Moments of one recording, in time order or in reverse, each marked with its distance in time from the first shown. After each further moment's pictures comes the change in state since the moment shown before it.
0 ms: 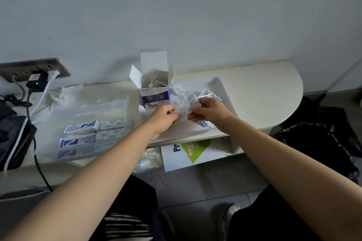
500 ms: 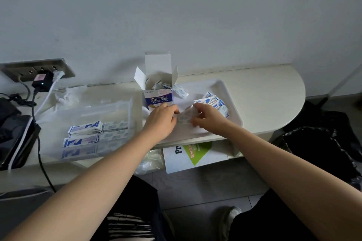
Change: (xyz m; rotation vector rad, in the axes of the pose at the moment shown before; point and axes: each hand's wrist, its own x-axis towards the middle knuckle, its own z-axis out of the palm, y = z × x) left_hand -0.001 -0.009 -0.011 0.863 0.193 0.294; right_hand 0.002 0.008 0.011 -0.539 0.030 -0.130
